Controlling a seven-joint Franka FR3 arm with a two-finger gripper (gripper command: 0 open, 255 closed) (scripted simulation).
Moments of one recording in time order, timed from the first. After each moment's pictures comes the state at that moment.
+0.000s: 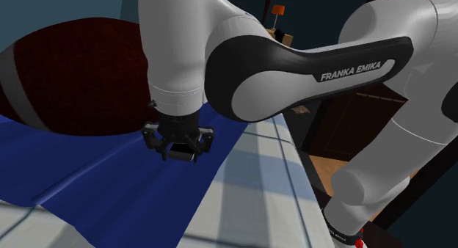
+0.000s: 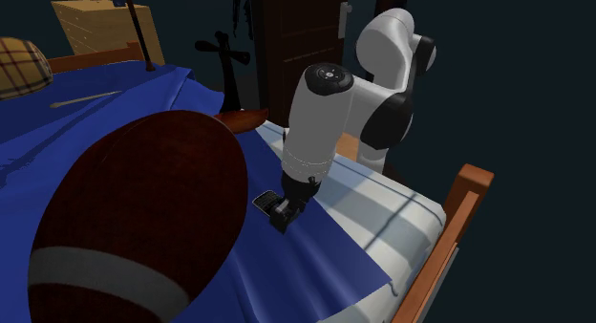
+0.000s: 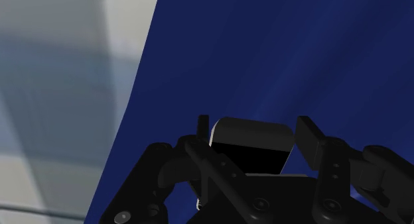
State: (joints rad) arm -0.48 -0.07 1.35 -1.81 -0.16 1.76 1.67
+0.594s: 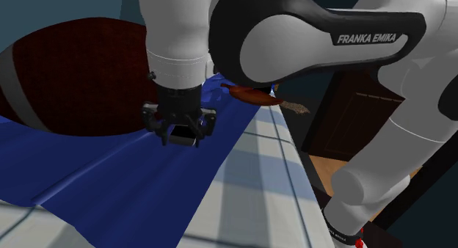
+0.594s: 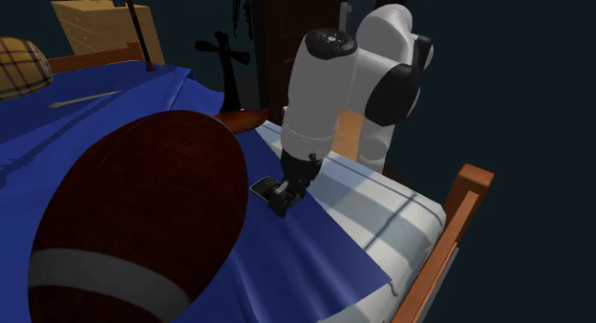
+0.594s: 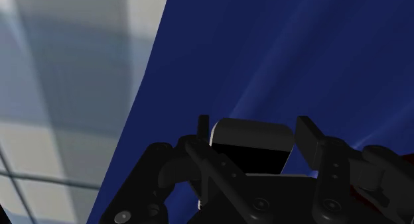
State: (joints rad) arm -0.49 -0.04 1.37 -1.69 -0.18 1.64 1.67
